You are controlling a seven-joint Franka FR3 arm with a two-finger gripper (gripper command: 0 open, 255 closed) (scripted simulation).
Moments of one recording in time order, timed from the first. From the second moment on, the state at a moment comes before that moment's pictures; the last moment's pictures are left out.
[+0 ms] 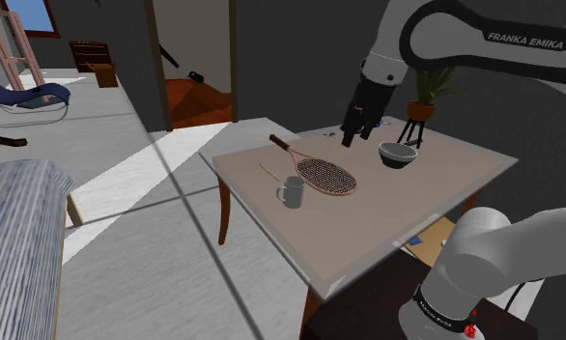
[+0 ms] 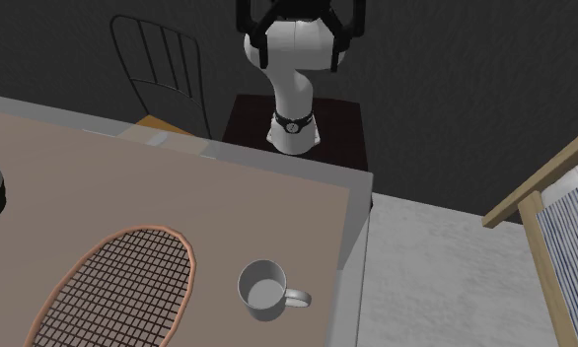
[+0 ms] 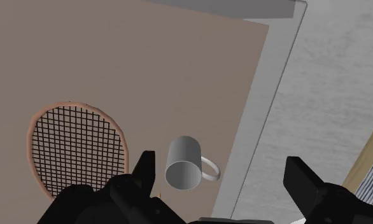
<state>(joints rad) 0.02 -0.79 0.03 -2.29 0.03 1.65 0.08</state>
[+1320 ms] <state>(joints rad) 0.01 -0.31 -0.08 -2.38 0.02 2.23 -0.12</state>
